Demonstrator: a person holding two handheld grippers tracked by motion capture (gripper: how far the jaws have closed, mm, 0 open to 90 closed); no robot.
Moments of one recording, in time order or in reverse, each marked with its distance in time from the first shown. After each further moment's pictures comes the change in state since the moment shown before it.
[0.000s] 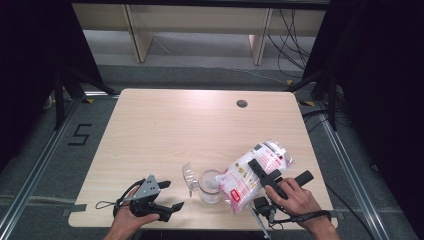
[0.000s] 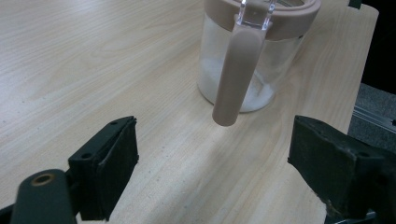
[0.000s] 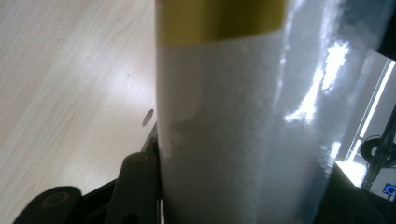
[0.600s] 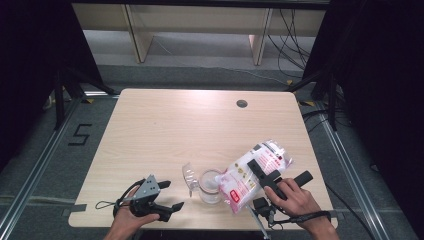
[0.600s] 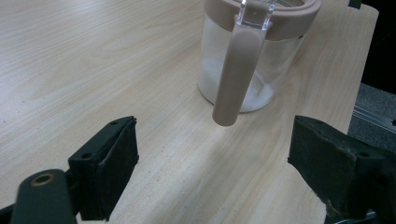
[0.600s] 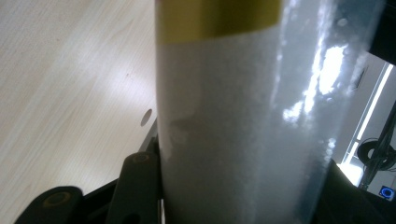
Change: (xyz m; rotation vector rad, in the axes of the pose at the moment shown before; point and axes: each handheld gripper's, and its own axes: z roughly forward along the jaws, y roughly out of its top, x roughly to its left) left arm 0.000 0.000 0.000 0.001 0.001 0.007; right arm -0.003 0.002 0.000 -0.010 0.003 -0.041
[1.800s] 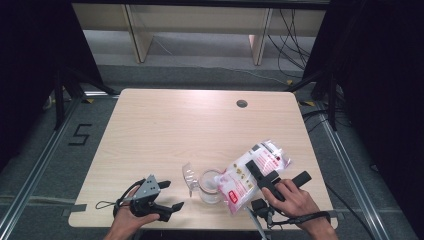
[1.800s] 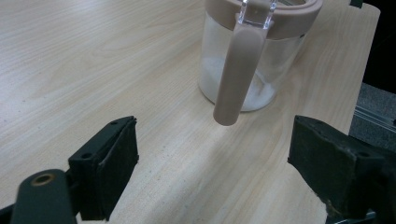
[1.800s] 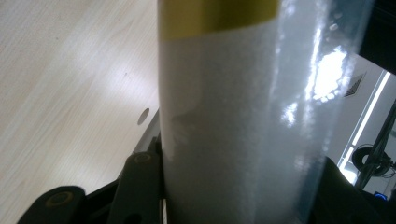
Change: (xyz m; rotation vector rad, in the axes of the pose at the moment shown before) left arm 0.001 0.000 -0.001 0.027 0.019 0.020; right arm -0.002 0.005 -0.002 0.011 0.000 -0.023
